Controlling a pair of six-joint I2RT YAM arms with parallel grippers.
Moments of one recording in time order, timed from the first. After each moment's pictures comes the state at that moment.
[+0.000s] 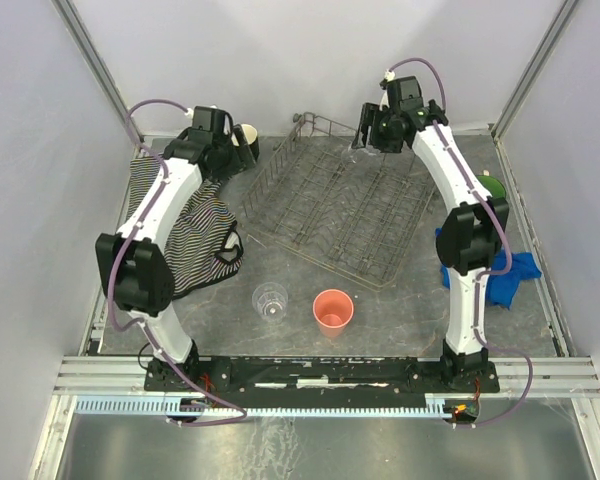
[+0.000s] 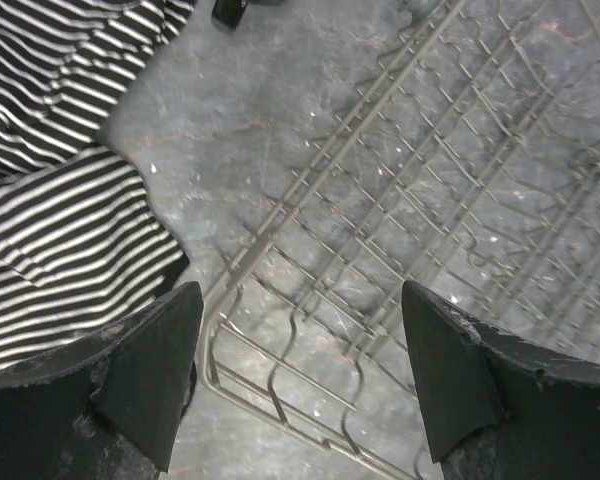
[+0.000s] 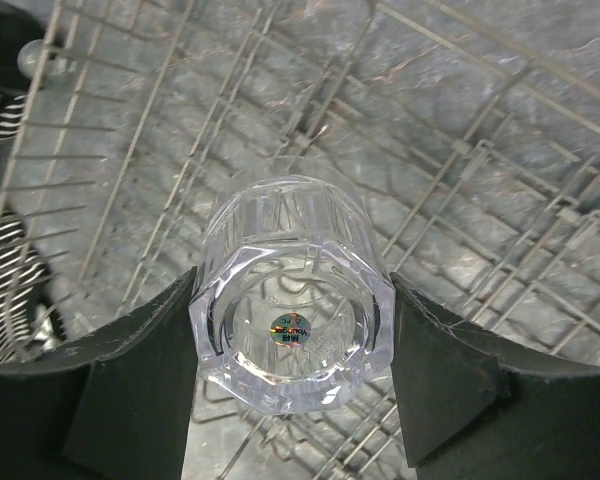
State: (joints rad) left arm -0.22 1.74 1.64 -0.69 -0.04 -0.55; right arm 0.25 2.15 2.18 -0.80 -0.14 0.35
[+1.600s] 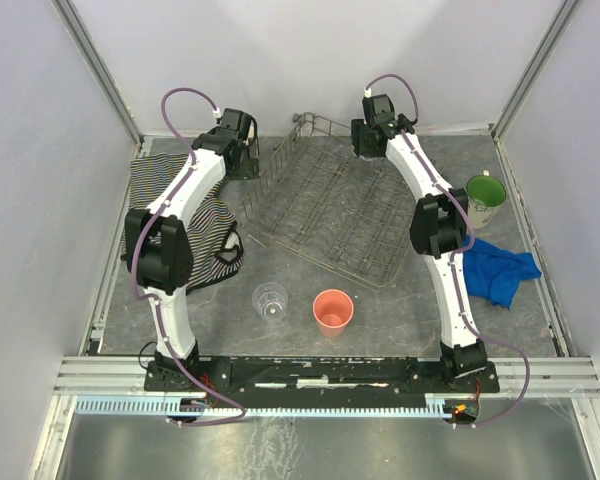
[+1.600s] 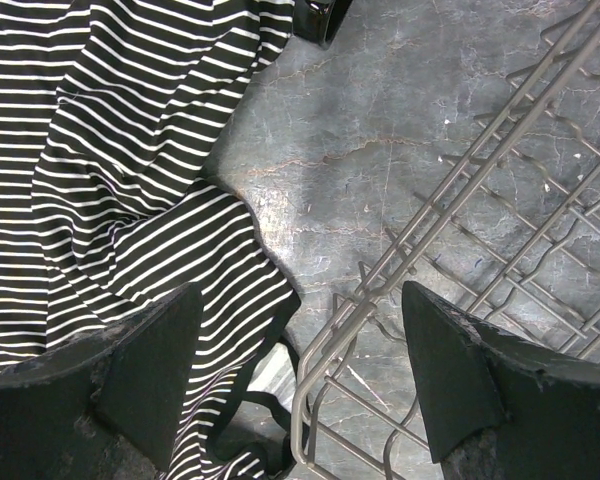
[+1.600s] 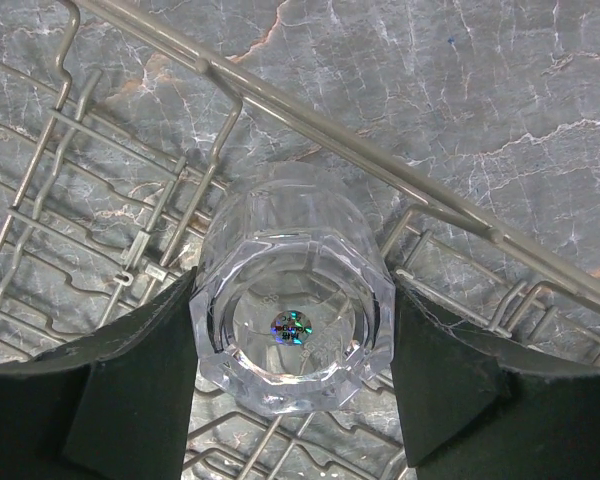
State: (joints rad) left arm -0.29 1.97 1.80 -0.78 -0.34 -0.29; right arm 0.28 2.55 2.49 -0.75 0.17 0.18
